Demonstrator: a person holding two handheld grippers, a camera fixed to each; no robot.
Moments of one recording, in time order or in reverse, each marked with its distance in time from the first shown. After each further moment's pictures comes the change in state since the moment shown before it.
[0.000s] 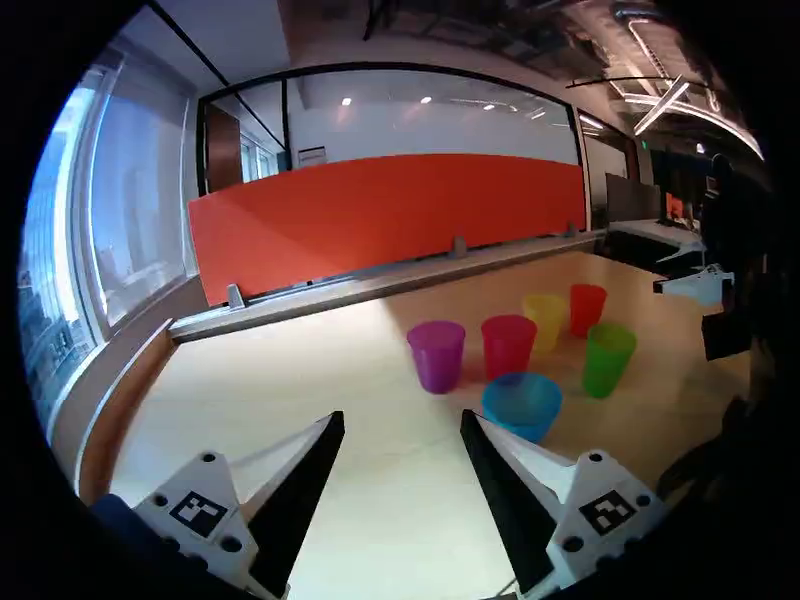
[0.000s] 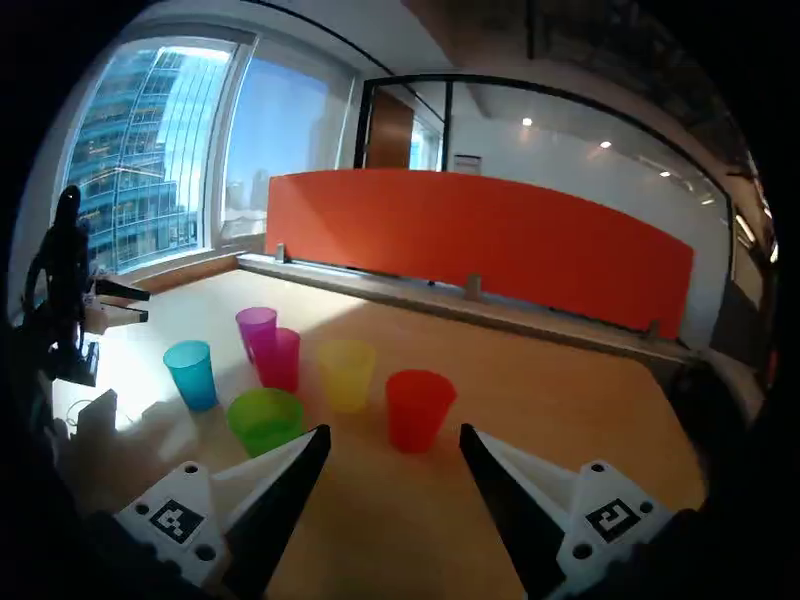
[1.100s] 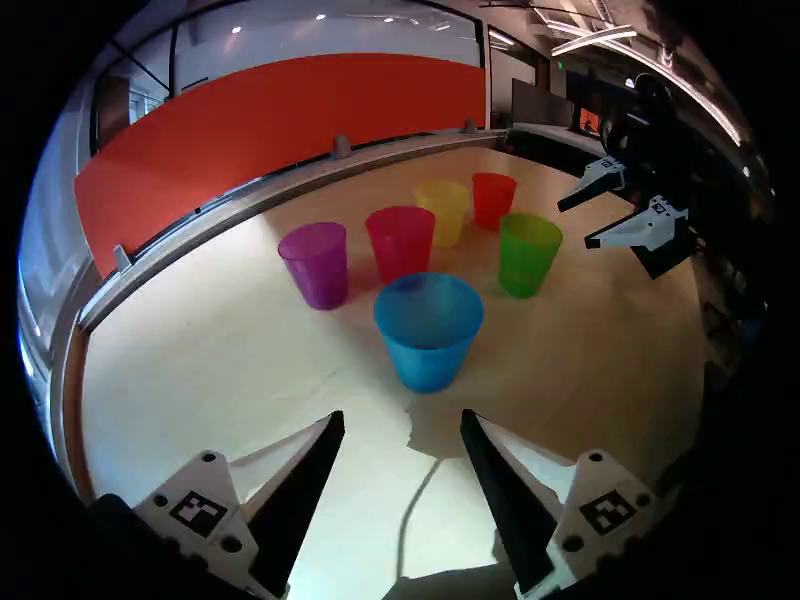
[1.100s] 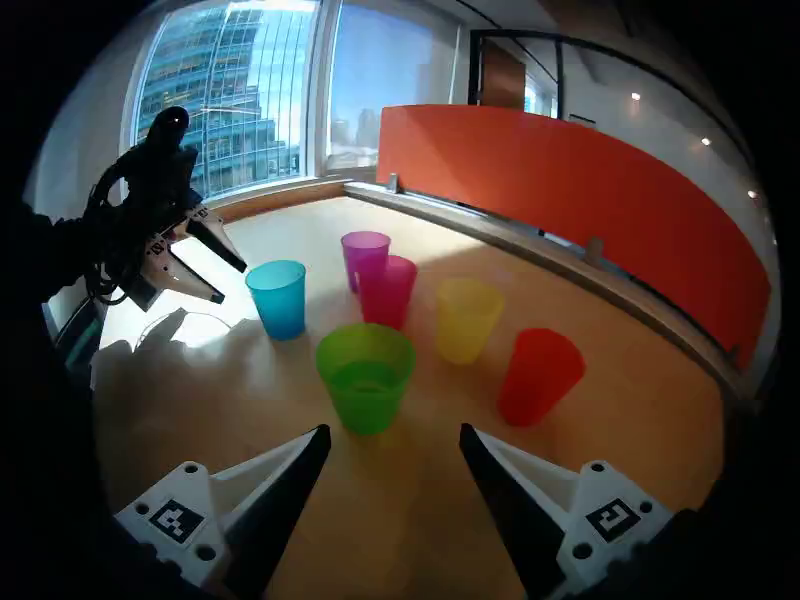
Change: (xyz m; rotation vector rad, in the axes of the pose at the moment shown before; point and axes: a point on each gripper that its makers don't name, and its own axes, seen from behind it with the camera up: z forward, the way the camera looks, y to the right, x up) left arm -0.069 0.070 0.016 -0.386 -0.350 0.145; right arm -0.055 -0.070 0.007 0.377 -0.234 -0.153
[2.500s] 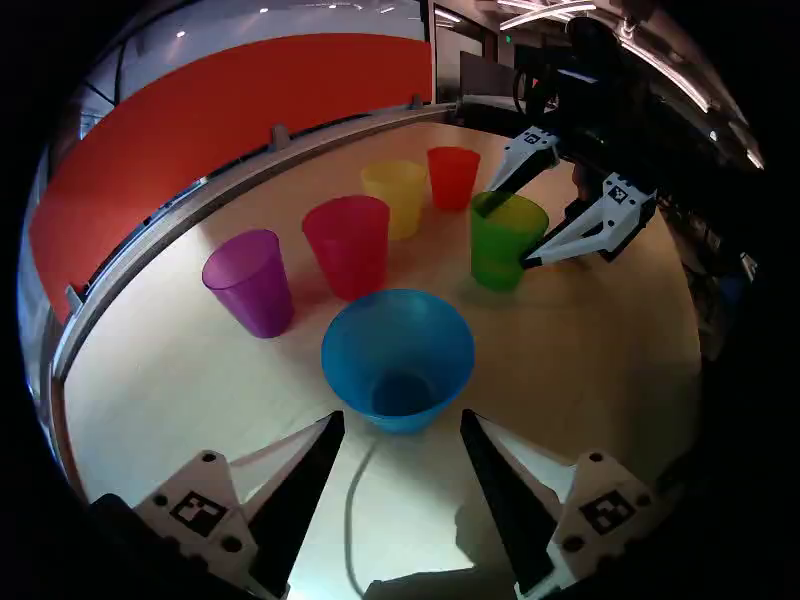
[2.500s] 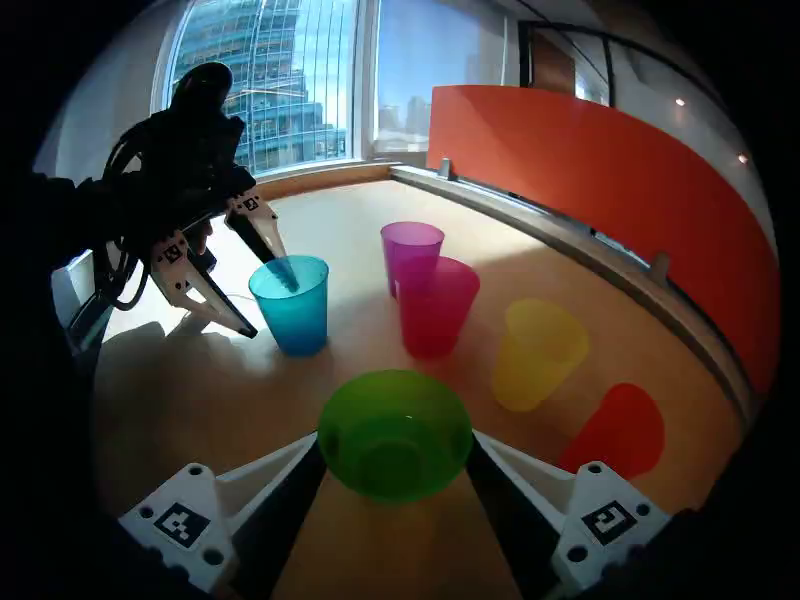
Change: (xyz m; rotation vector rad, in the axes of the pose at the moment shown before) left arm 0.013 0.020 0.054 -0.160 -0.069 0.123; right arm 0.018 -0.029 0.081 0.166 -0.055 -0.091
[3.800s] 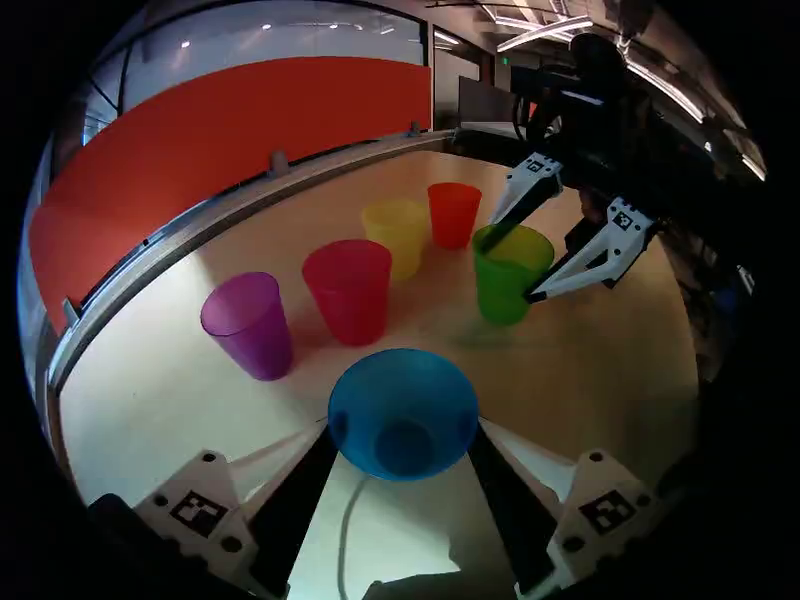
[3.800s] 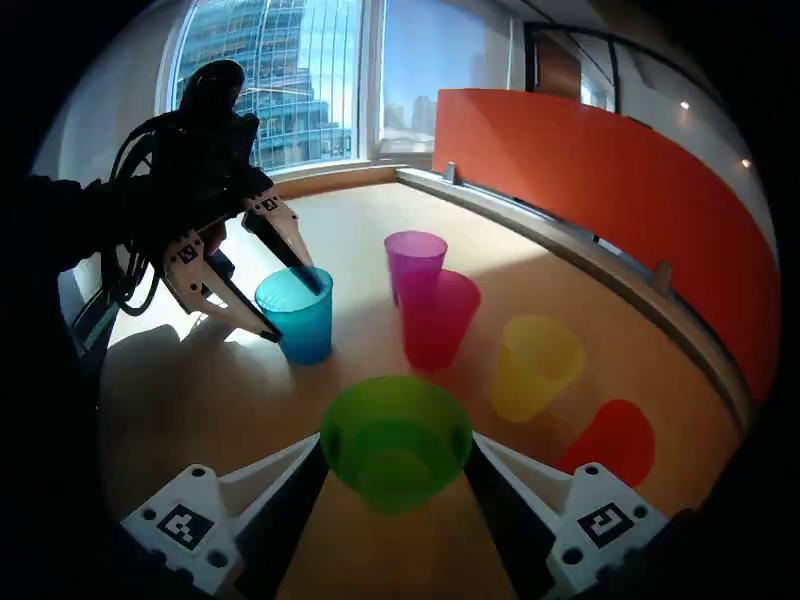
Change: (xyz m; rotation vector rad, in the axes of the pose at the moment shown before) left arm 0.033 -0.004 0.008 -0.018 0.093 -0.008; right arm 0.013 -0.001 -0.006 0.025 0.000 -0.006
